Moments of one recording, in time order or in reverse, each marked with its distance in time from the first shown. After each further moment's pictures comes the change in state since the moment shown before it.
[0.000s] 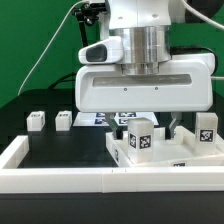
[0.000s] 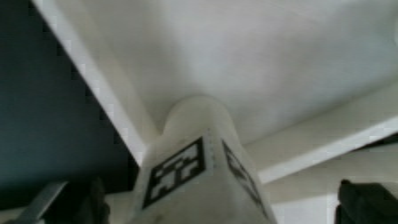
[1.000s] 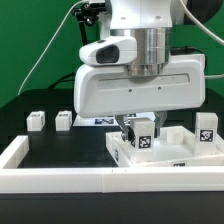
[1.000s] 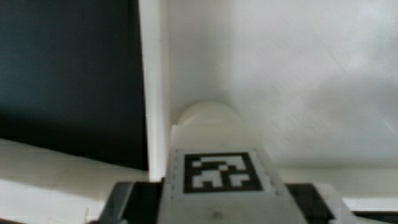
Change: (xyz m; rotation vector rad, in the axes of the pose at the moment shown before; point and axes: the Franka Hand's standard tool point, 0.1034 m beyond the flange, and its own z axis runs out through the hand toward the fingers) arm -0.002 0.003 0.000 -0.026 -0.020 -0.292
